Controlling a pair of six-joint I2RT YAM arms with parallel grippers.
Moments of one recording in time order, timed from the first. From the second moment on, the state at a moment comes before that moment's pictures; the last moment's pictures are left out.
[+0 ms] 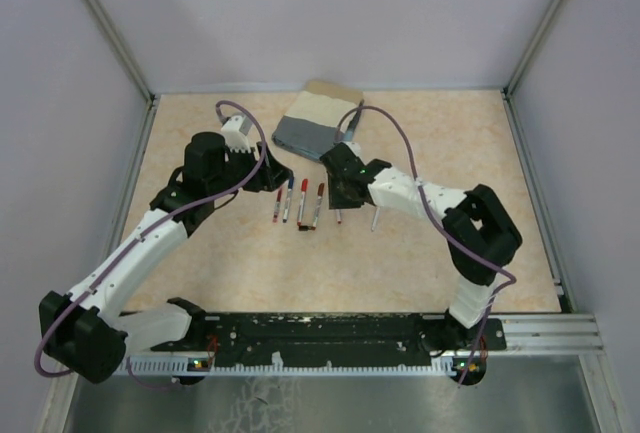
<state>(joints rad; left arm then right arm) -0.46 1.13 0.95 -0.21 0.23 -0.41 0.76 1.79 1.27 -0.54 0.19 0.63</state>
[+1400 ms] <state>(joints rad) -0.45 1.12 0.95 -0.22 0.23 -0.40 0.72 2.00 1.43 -0.61 0.22 0.57</state>
